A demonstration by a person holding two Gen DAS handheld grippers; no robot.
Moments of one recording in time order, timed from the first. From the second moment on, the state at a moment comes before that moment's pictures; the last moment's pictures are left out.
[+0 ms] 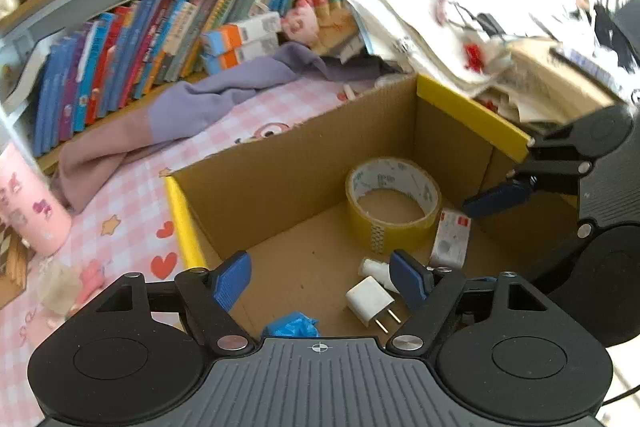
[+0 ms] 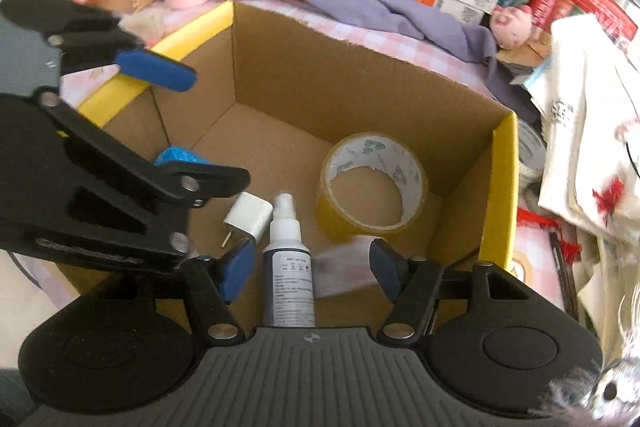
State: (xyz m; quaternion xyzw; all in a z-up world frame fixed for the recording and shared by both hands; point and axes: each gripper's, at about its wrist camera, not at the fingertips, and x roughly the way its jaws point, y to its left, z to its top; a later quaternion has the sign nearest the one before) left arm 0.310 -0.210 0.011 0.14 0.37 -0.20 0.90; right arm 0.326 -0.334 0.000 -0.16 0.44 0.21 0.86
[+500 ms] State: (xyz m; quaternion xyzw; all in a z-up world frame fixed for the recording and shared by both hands) left arm 0.251 -0.174 0.044 0.06 0.30 -0.15 0.94; right arm 0.275 -0.344 0.035 -0.11 0.36 0.19 0.91
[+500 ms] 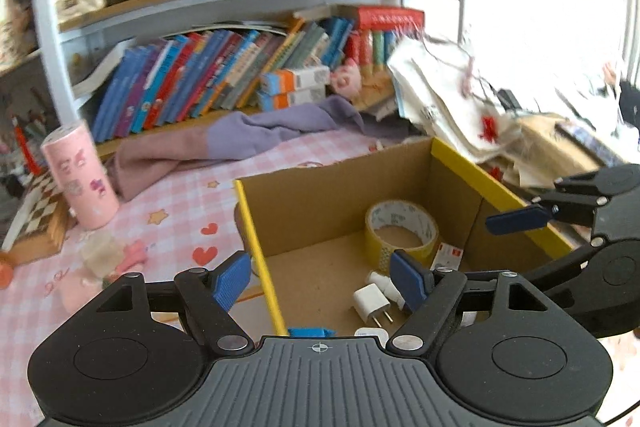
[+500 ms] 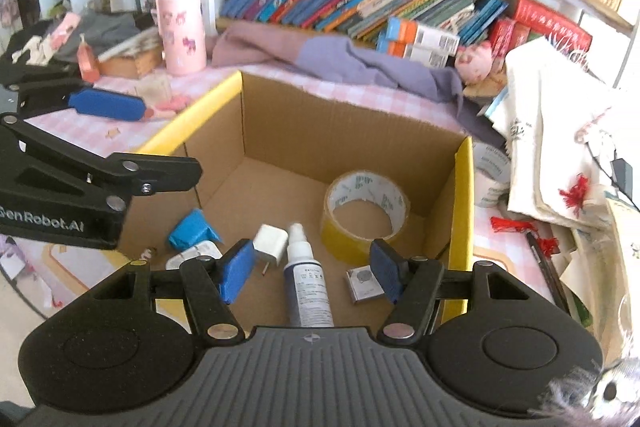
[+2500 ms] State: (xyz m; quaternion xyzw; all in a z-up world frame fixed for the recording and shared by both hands) left arm 0.091 0.029 0.013 0.04 0.33 -0.15 0.93; right arm 0.075 -0.183 0.005 0.00 0.37 0.04 0.93
